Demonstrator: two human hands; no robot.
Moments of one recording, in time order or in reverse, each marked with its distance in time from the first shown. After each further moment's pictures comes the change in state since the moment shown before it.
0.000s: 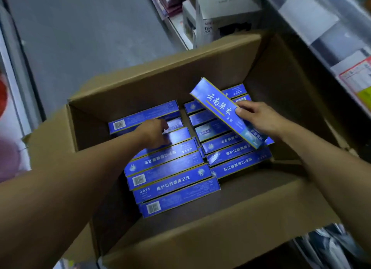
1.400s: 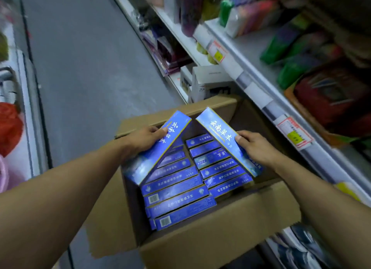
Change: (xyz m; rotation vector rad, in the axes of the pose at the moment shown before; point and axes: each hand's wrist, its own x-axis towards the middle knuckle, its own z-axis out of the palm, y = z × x) left_hand -0.116 -0.013 -0.113 -0.711 0.115 0.053; right_hand -0.095 -0.108 -0.014 -0.210 0.179 0.010
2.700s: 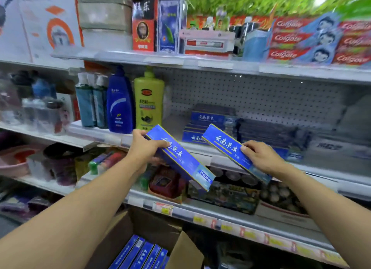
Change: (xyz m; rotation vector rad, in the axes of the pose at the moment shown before) left_hand -0.257 0.338 0.023 -0.518 -0.206 0.753; right_hand -0.397 -0.108 -0.238 -0.264 0.982 0.304
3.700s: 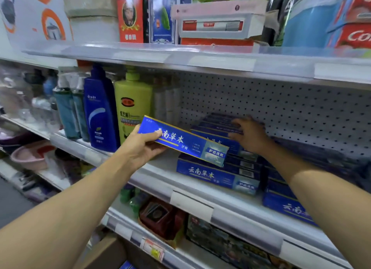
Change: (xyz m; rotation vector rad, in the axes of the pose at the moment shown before) left_hand 0.158 0.003 0.068 -0.459 -0.102 -0.034; right_hand 0.268 0.029 0.029 -0.038 0.005 -0.295
